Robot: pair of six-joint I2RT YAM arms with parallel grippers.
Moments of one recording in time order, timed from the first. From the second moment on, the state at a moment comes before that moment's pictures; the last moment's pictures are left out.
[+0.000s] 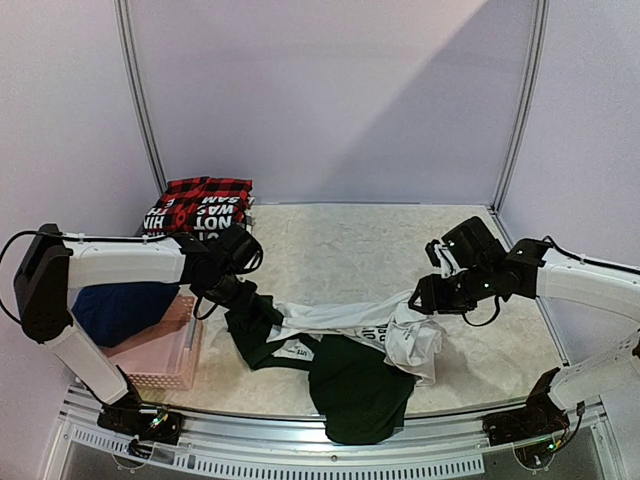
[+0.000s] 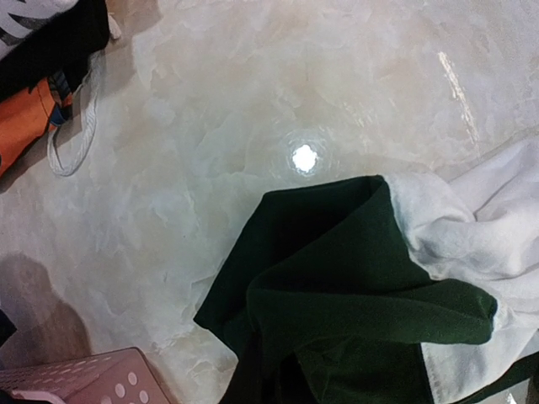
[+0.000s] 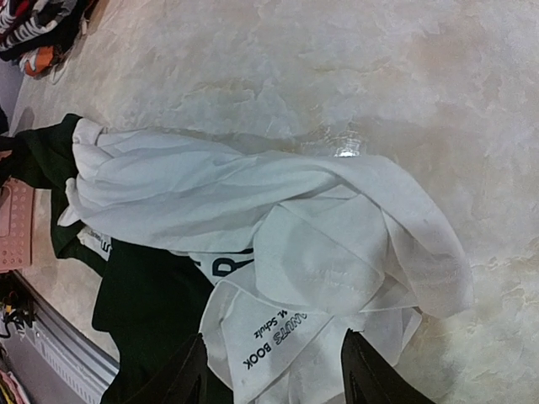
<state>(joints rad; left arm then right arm) -0.72 1.59 0.99 -0.58 -0.30 -0.33 0.73 1.26 0.89 -0.58 -0.04 0.63</state>
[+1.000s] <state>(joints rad) -0.72 1.59 0.97 -0.56 -0.28 -0.33 0.77 1.52 0.92 -0.53 0.19 0.71</state>
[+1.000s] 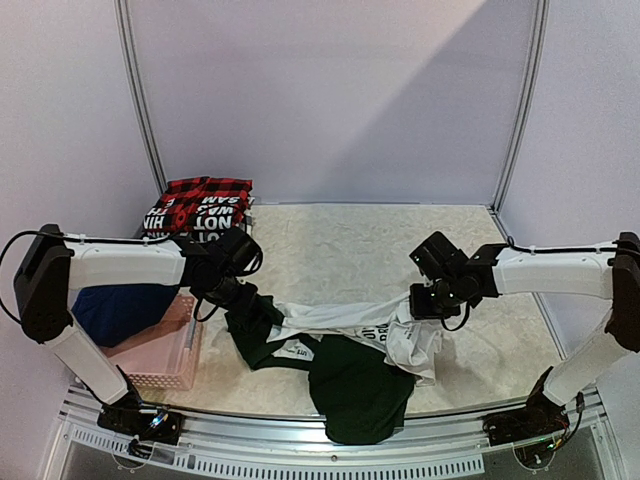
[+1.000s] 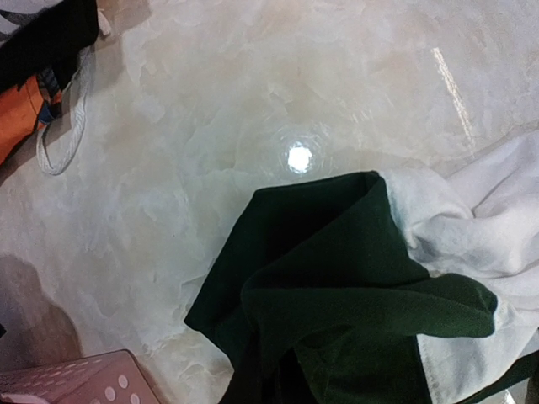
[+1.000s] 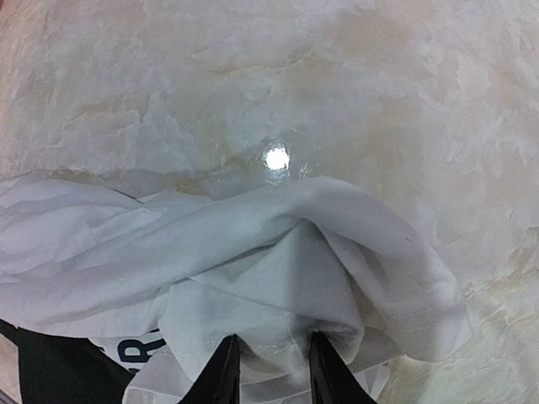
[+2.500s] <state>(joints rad) -0.72 1.37 1.04 -0.69 -0.37 -0.32 0.77 1.37 1.13 -0.81 0.29 0.60</state>
